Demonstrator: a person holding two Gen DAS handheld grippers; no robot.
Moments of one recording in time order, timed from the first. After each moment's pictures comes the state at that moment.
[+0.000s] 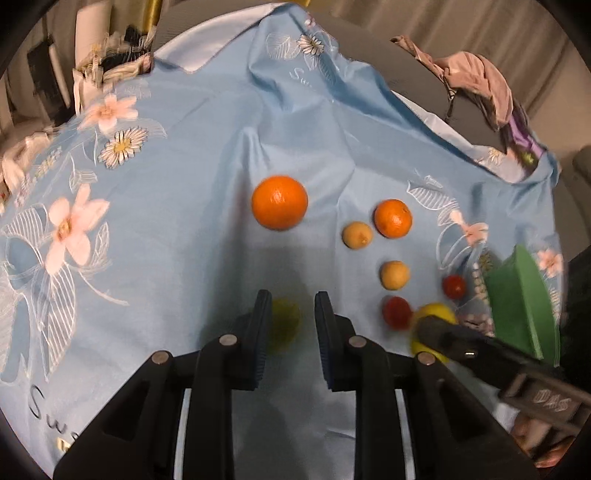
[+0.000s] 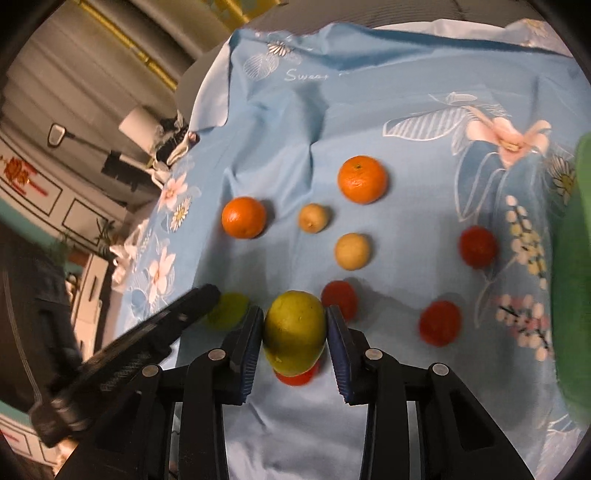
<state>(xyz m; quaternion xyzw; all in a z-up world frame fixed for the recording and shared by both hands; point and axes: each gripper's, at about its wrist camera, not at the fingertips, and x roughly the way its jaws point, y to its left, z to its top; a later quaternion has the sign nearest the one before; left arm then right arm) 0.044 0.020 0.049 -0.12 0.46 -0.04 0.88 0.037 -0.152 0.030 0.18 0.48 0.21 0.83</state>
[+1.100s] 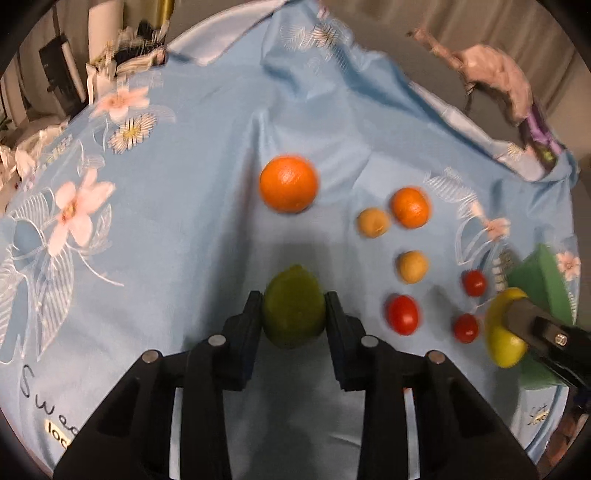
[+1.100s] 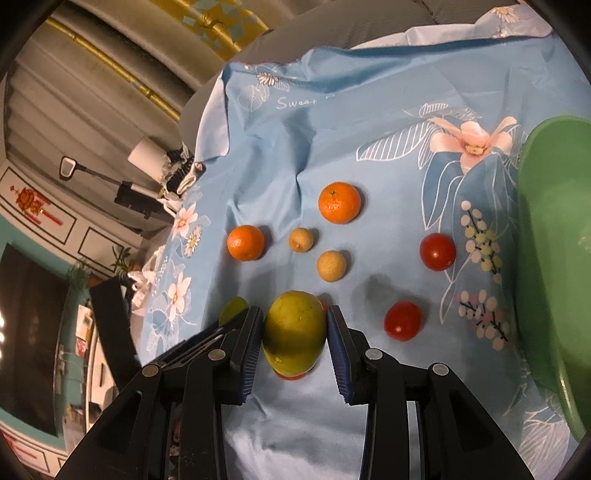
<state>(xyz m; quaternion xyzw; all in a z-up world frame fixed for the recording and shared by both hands) 0.036 0.009 0.045 -0.13 0.45 -0.01 0.88 0.023 -0.182 0.045 0.23 0.44 0.21 0.84</state>
